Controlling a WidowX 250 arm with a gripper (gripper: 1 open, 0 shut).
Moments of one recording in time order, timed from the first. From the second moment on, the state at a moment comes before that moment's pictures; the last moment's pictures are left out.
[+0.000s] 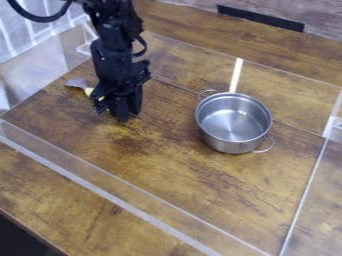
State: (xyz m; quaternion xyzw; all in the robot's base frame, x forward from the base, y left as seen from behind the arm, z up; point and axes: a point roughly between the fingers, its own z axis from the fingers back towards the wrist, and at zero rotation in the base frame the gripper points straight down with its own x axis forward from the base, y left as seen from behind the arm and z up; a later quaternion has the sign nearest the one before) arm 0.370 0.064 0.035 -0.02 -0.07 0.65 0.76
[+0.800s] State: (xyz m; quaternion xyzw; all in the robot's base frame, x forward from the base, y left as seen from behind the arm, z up) arm 0.359 0.059 0.098 -0.01 -0.06 0.63 0.77
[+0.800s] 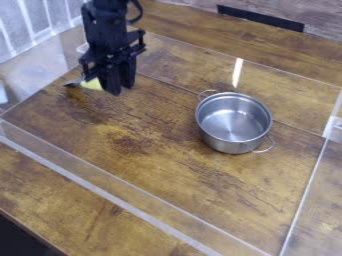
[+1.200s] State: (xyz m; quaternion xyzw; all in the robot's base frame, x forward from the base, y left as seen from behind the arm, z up) arm 0.361 0.047 0.136 -0.01 -0.08 0.63 0.77
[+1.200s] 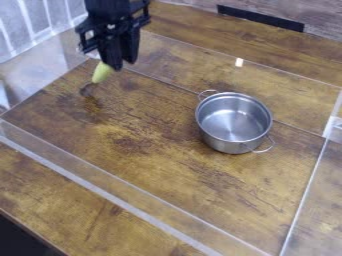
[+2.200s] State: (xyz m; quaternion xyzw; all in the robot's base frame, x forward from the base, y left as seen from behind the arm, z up) arm 0.360 0.010 0.122 0.03 -0.12 0.62 0.78
